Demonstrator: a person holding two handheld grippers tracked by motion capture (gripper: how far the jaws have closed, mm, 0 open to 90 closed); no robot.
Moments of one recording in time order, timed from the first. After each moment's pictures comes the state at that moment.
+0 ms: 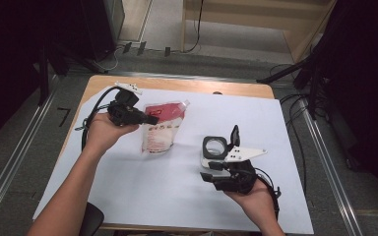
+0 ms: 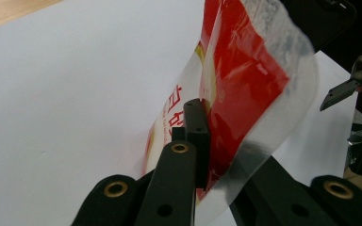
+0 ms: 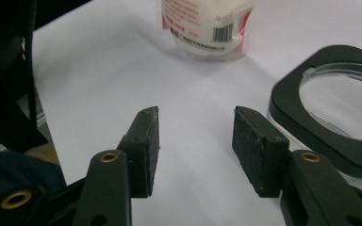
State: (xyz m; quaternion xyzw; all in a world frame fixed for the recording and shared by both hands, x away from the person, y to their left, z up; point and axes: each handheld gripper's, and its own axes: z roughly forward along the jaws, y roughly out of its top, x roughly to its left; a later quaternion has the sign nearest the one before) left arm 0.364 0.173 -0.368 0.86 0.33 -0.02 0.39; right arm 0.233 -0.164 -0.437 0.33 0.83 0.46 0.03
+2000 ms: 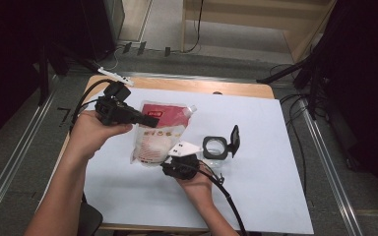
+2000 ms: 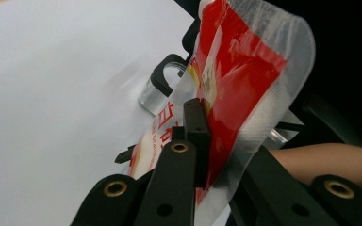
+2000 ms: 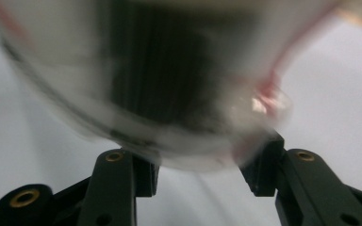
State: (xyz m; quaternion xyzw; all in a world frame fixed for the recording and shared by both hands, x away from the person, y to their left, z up) left arm 0.325 0.171 -0.306 0.84 0.34 -0.11 0.42; right arm 0.269 -0.030 -0.494 0.27 0.81 0.49 0.15
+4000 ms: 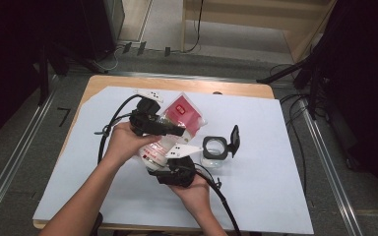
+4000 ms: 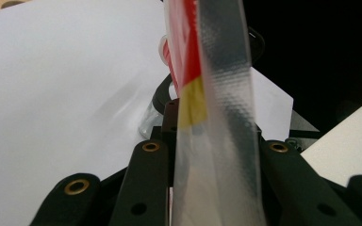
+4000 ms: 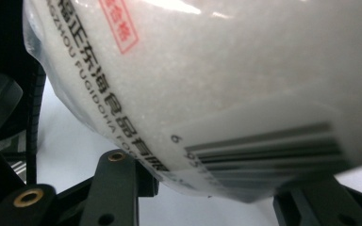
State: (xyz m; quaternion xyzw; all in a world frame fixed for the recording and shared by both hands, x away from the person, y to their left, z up) left arm 0.340 0.120 -0.369 0.84 0.30 -0.08 0.46; right arm 0.253 -0.027 -0.476 0.29 0.81 0.51 0.01
